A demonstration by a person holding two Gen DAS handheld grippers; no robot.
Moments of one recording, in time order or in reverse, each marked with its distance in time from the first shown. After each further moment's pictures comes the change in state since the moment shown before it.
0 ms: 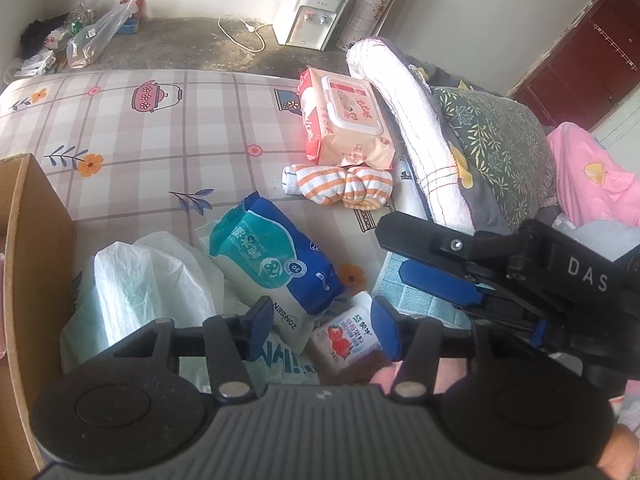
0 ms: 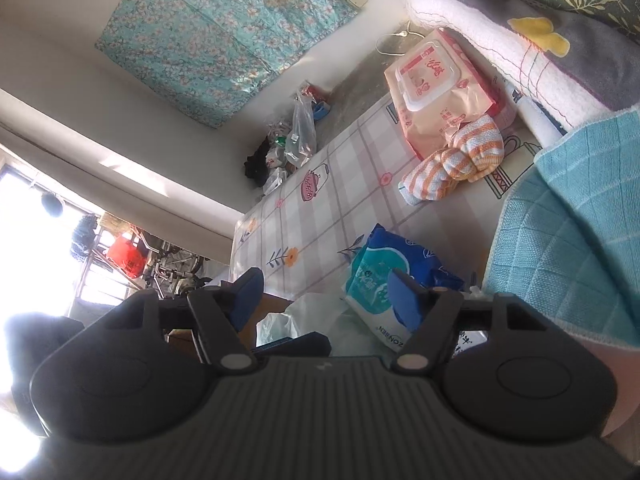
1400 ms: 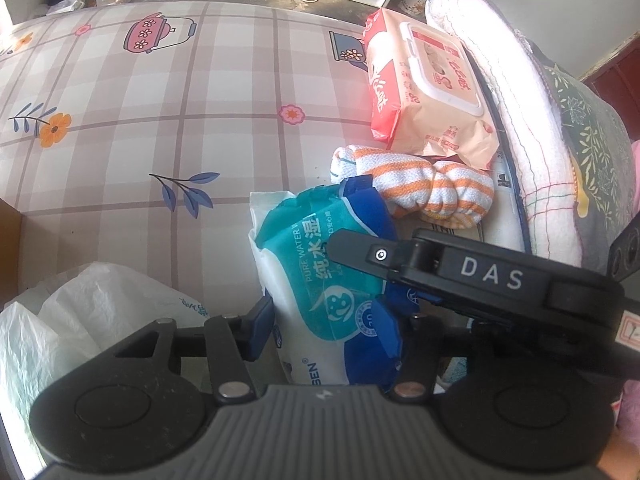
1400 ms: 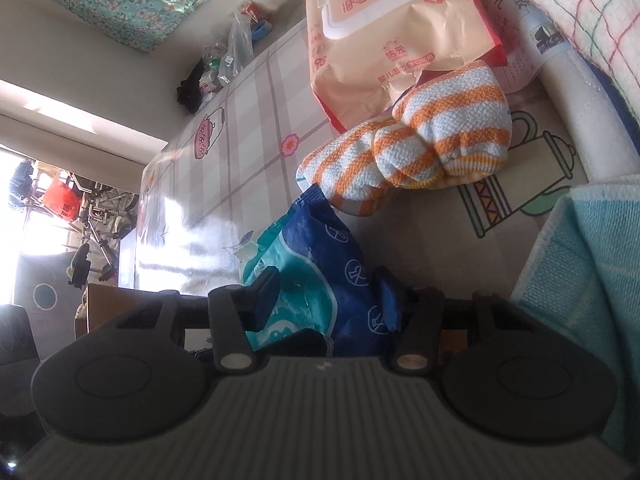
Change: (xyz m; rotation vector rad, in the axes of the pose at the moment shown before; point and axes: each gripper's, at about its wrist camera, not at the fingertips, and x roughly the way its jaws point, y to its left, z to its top) left arm 0.119 0.023 0.045 -0.114 0.120 0.118; right arm 0.167 -0.073 0.051 -0.017 0.253 -0.163
